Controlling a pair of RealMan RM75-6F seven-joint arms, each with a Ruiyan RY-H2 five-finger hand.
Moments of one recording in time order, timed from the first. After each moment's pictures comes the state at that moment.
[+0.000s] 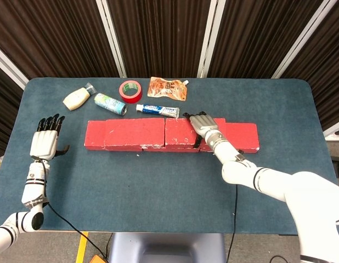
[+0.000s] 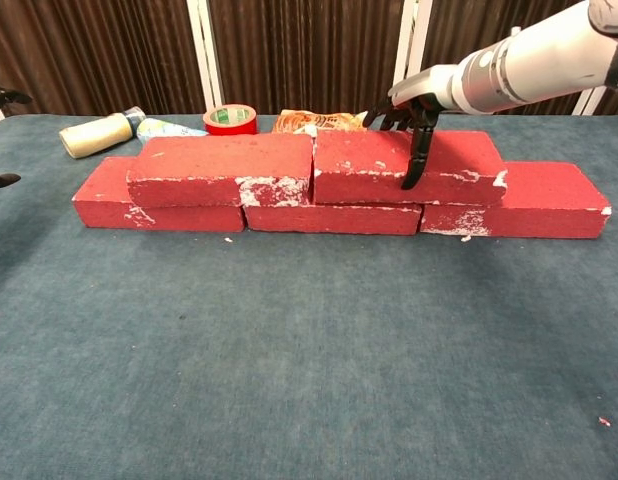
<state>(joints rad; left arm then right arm) -0.58 -1.51 -0.24 -1.01 1.15 1.04 0.11 1.35 -1.42 -0.01 -1.21 -0.31 0.48 -0.25</state>
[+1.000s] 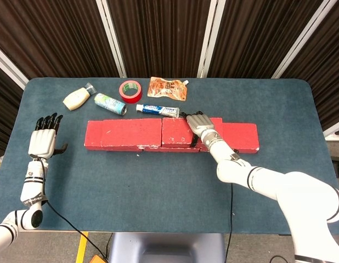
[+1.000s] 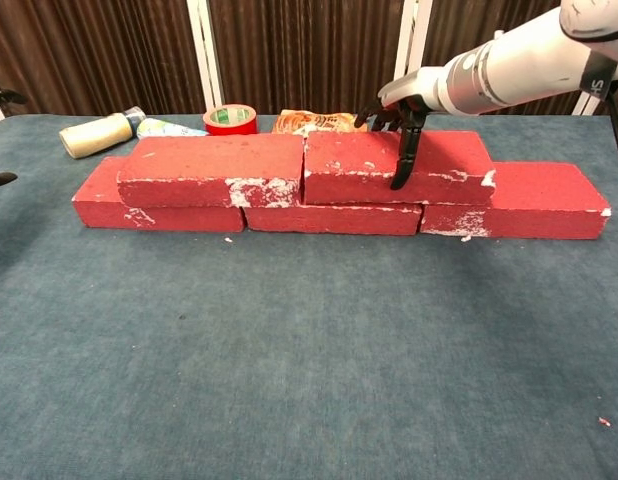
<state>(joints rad) -0.59 -1.53 -0.25 -0.96 1.15 1.01 0.08 1.38 -1.46 -0.02 -1.17 -0.26 0.48 -0.26</state>
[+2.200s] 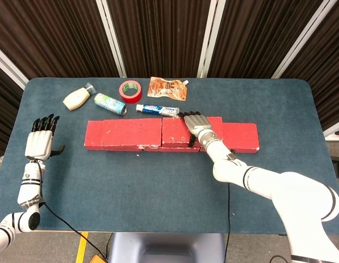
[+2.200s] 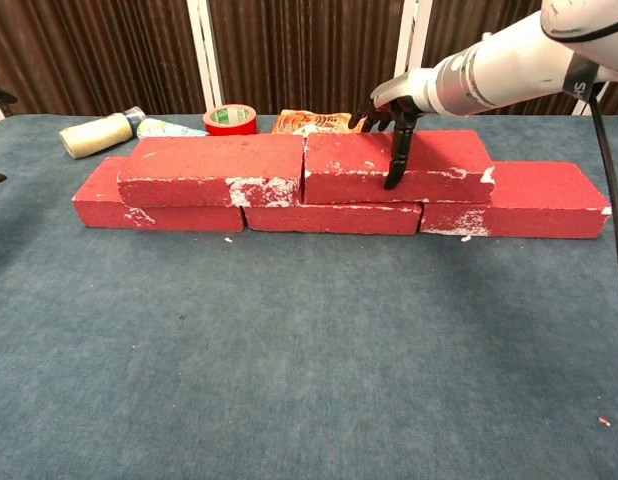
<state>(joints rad) -0.57 -1.51 -0.24 -0.98 1.15 1.03 0.09 1.40 -1.48 -0.02 -1.15 -0.22 0.48 -0.27</state>
